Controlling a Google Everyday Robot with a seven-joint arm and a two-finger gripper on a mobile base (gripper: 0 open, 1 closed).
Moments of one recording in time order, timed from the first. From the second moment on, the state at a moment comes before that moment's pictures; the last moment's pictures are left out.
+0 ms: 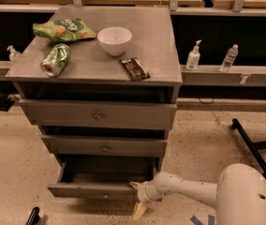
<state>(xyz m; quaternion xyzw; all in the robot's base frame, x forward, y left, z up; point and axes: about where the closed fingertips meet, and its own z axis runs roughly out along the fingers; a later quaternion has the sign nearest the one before) 0.515 -0.008 0.185 -0.67 0.67 0.21 0.25</state>
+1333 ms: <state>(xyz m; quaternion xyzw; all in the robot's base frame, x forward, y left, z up) 0.570 -0.027 0.281 -0.63 0.65 0.15 0.39</state>
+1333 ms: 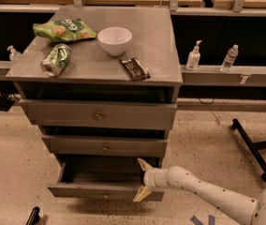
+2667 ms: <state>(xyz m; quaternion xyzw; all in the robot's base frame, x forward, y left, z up) 0.560 -0.025 0.237 -0.62 0.68 0.15 0.36</state>
